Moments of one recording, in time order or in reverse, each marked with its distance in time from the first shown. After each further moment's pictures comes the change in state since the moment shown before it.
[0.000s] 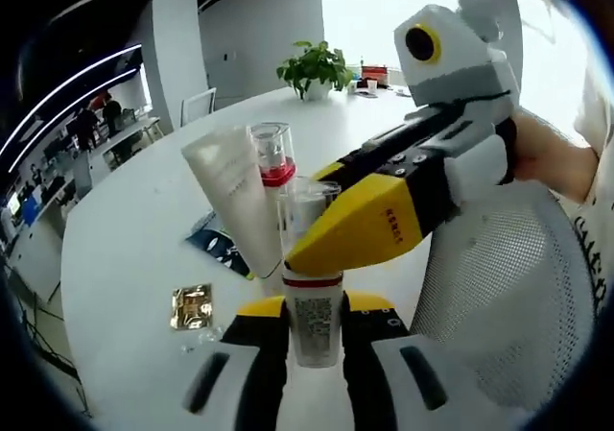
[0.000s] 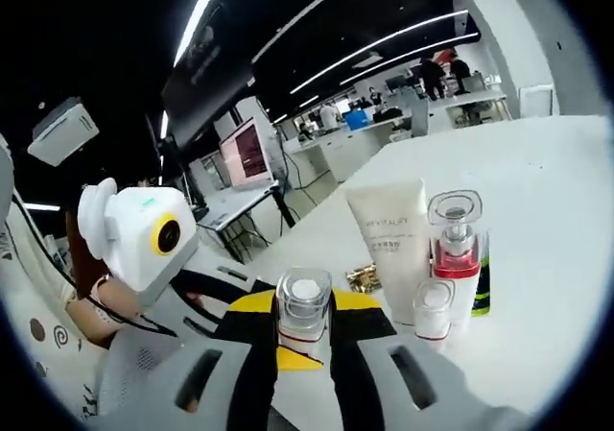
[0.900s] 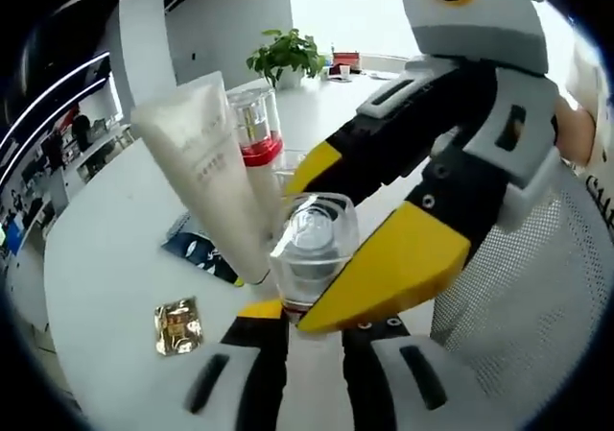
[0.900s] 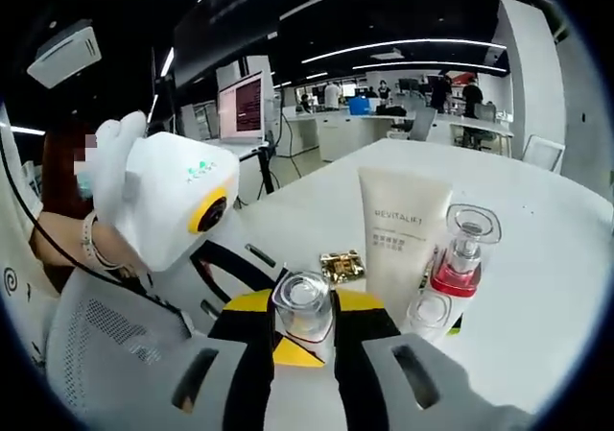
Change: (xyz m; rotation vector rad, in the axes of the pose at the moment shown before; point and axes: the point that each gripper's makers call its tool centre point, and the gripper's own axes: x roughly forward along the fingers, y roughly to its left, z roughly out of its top) left arm 0.034 0.009 -0.015 0.094 0.029 -0.118; right arm 0.017 -0.011 -0.018 -0.200 0.116 -0.073
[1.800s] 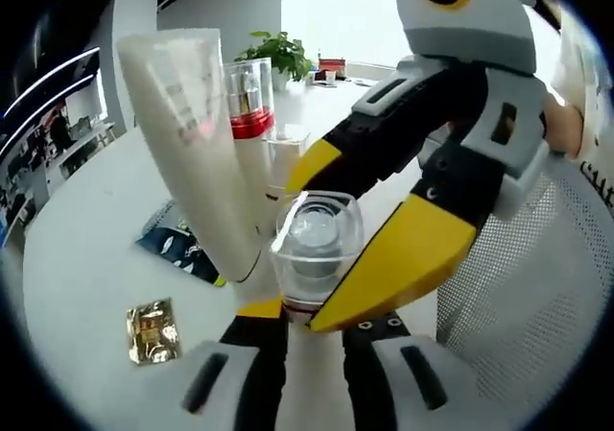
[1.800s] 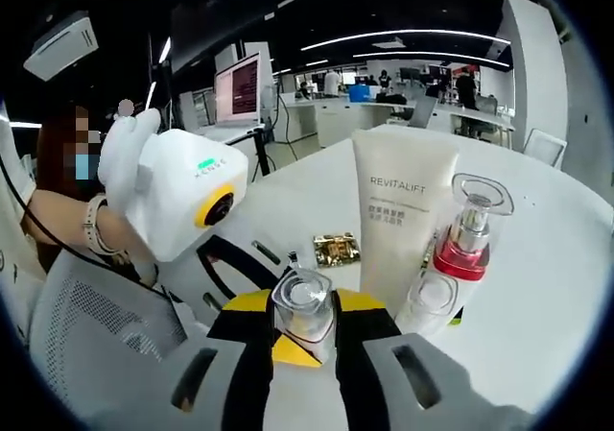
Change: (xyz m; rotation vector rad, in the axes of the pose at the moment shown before) left arm 0.018 -0.005 -0.010 0.007 -0.047 -0.076; right arm 0.007 -0.008 -0.020 -0.013 0.058 -0.014
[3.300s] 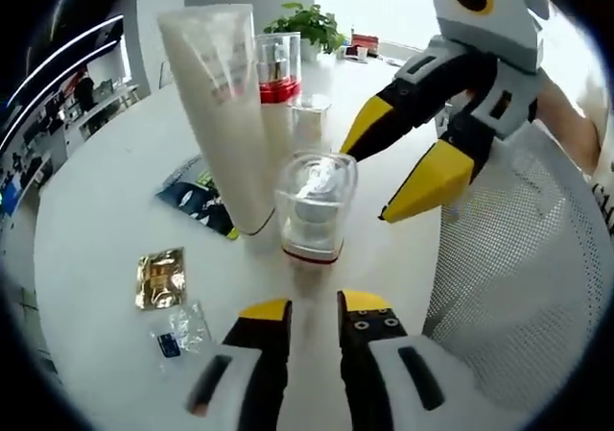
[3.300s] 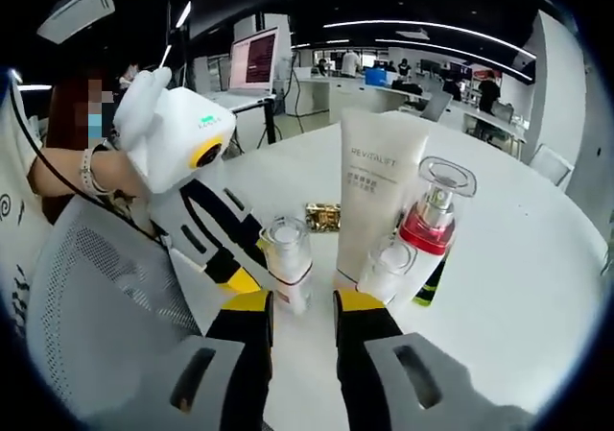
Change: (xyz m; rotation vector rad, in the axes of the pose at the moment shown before) left arm -0.020 -0.003 -0.023 -0.163 0.157 0.077; right arm -0.032 -0.017 -0.025 -0.119 0.140 0.037
